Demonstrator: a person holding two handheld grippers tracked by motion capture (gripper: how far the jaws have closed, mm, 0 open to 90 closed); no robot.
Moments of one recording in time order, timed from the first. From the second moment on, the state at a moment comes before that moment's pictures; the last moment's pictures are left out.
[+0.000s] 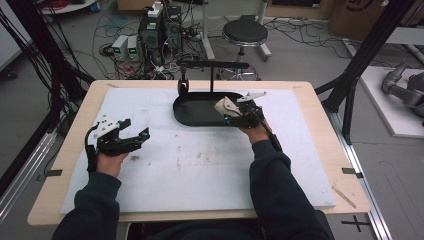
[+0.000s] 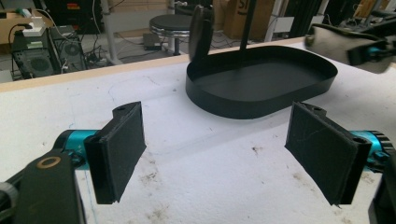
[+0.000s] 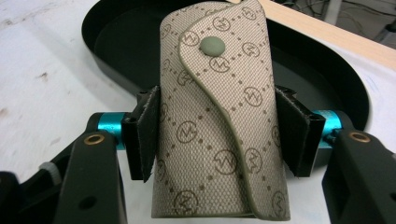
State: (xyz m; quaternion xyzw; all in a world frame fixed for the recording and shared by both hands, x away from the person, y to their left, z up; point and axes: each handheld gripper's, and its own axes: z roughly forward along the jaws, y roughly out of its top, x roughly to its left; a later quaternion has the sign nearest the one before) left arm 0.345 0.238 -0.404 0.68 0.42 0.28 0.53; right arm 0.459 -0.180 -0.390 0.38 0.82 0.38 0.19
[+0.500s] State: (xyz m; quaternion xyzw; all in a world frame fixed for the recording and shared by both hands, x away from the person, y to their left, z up) left arm 0.343 0.241 -0.405 0.68 0.42 0.28 0.54; right arm 0.520 -0.132 -0.416 0.38 0.83 0.35 0.20
